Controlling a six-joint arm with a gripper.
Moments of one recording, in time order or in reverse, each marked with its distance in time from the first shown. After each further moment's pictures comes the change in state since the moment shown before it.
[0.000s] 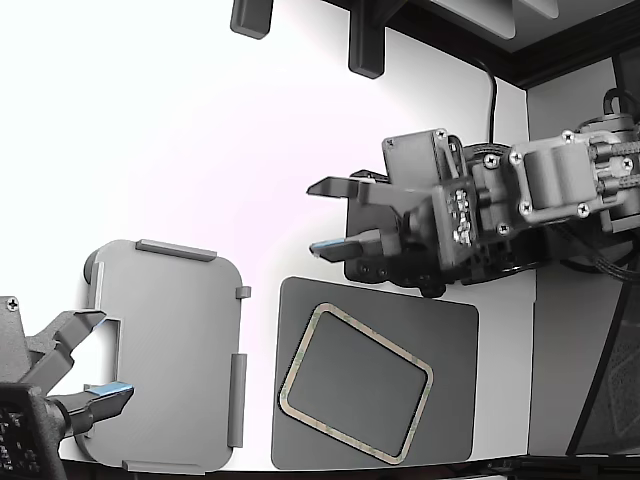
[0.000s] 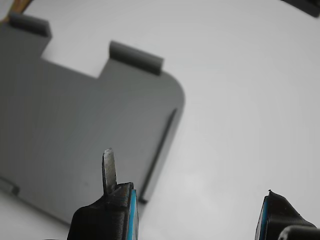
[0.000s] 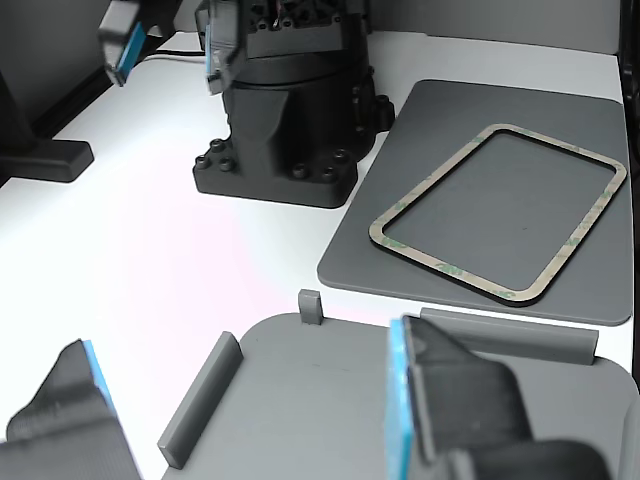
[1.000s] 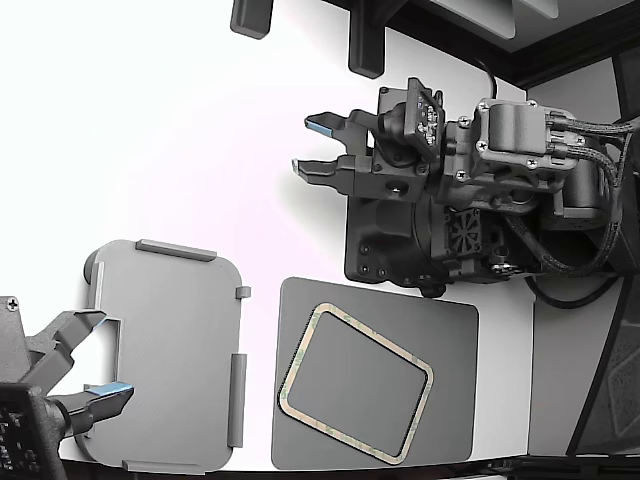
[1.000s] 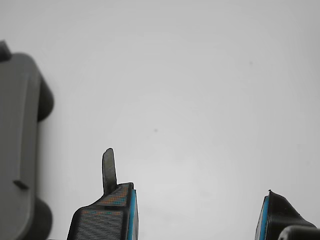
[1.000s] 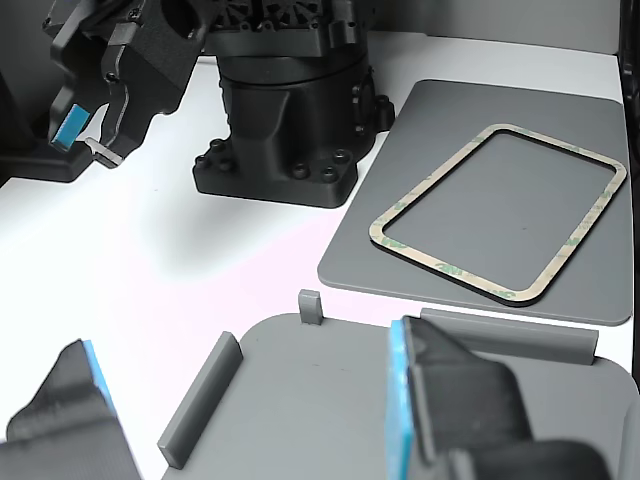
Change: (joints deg) arm -16.8 23.1 26.6 -9.5 3.7 16.2
